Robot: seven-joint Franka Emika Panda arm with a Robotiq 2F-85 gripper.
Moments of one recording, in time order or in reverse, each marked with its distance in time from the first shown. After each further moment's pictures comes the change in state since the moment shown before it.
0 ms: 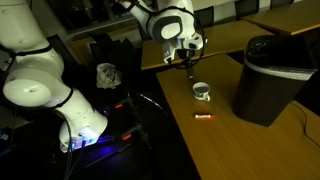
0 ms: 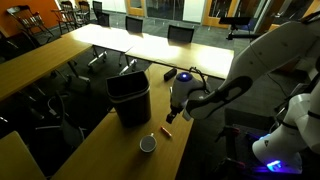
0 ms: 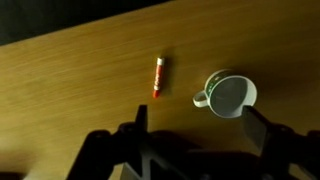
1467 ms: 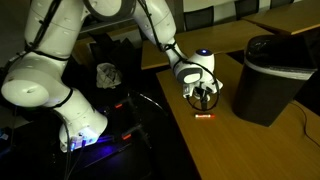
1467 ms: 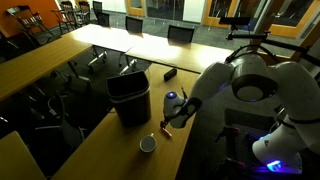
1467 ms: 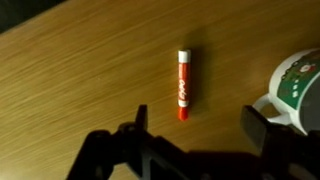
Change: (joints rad) arm -0.046 0.619 -0.050 0.377 0.160 0.192 -0.049
